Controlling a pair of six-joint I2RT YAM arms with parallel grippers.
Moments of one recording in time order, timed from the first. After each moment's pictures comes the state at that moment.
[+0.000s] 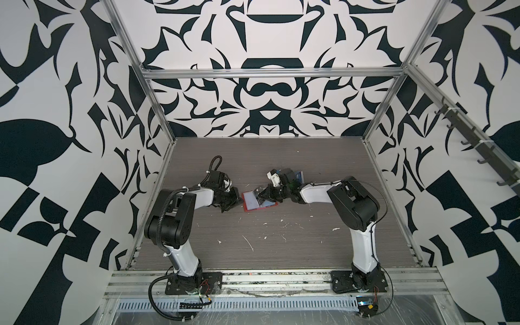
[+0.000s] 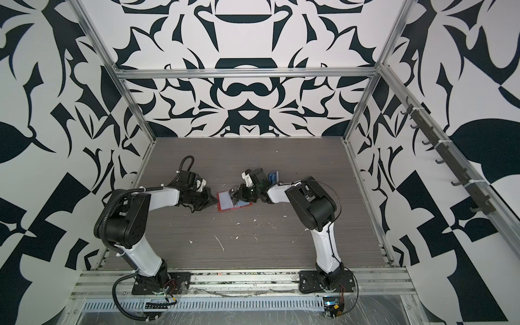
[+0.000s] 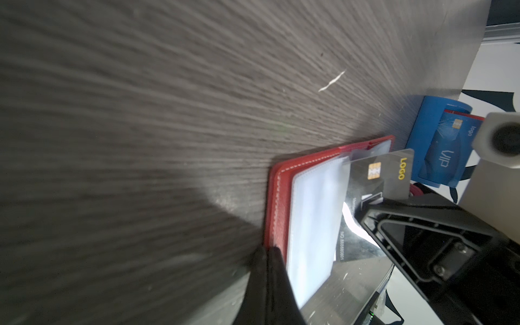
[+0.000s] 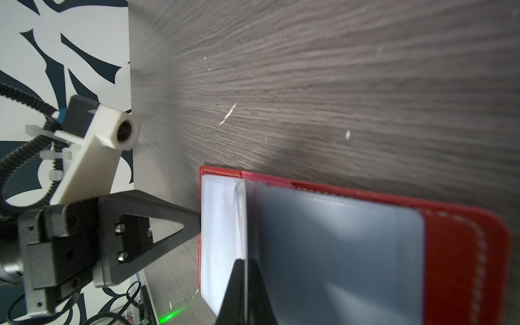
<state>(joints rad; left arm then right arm) -0.24 1.74 0.81 -0.16 0.58 -0.67 0.62 2.06 1.12 0.22 -0.56 0.82</state>
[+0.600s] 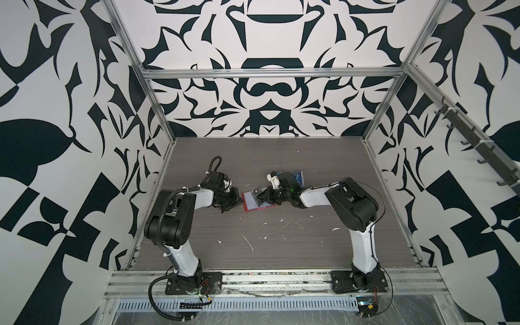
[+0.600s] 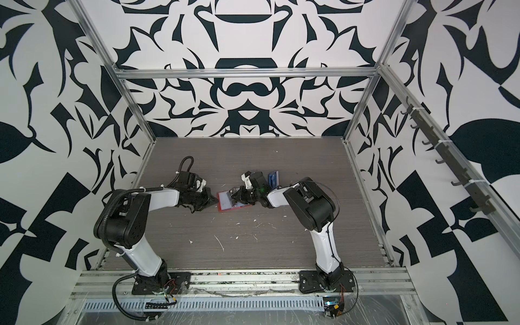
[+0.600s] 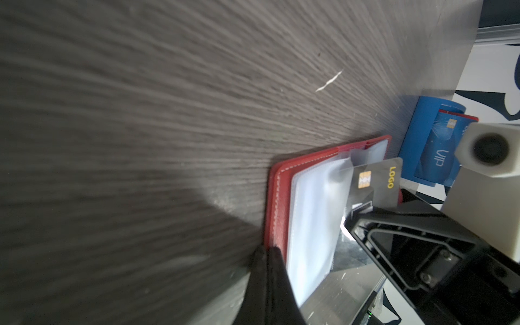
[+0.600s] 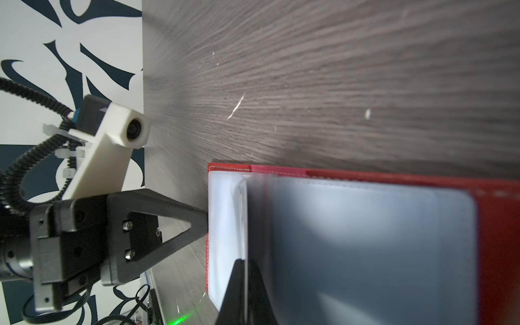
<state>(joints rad) -0.23 1.74 0.79 -0.13 0.59 -0.68 0.65 2.06 1.05 0.36 -0.55 0.89</state>
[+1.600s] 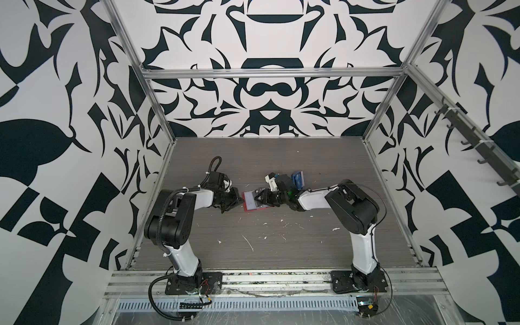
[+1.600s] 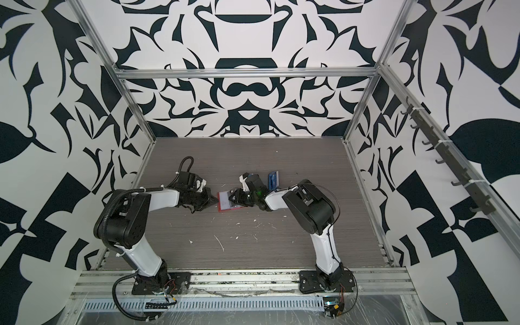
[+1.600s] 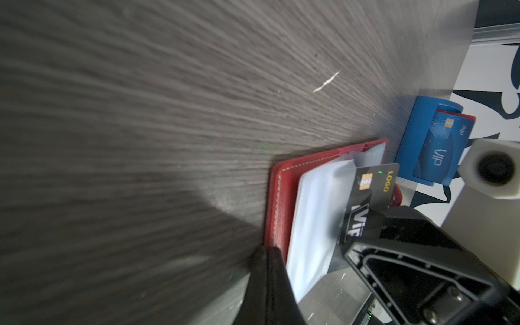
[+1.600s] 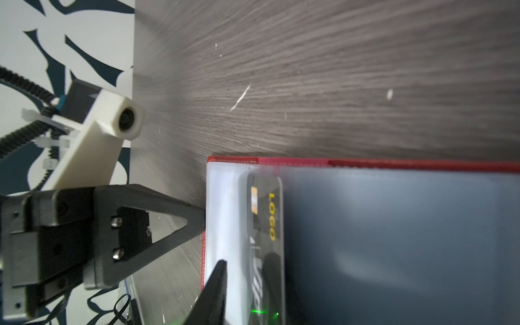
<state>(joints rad) -0.23 1.74 0.78 -0.11 0.59 -0.68 0.70 2.03 1.05 0.31 -0.44 0.85</state>
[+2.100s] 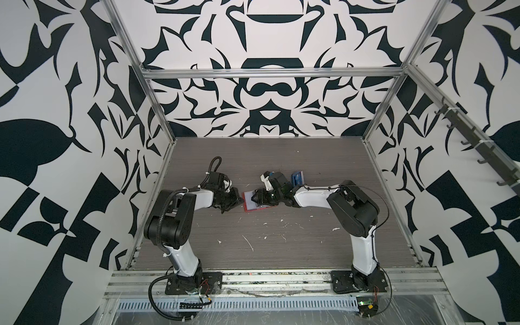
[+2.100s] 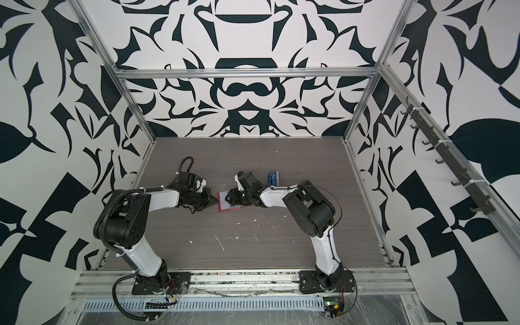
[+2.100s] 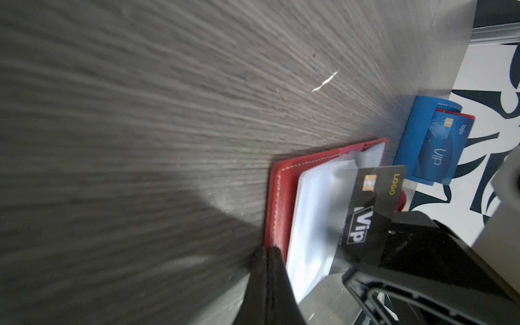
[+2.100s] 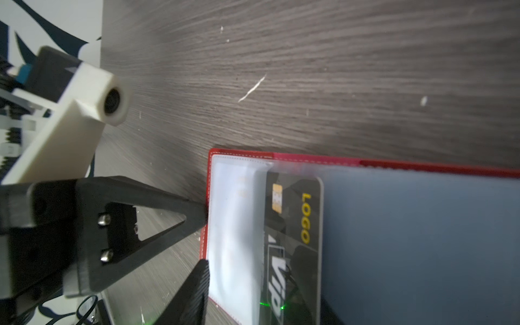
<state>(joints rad) -0.24 1.73 0.78 -0.10 0.58 -0.68 0.74 2.02 1.17 0.06 -0.34 0.74</state>
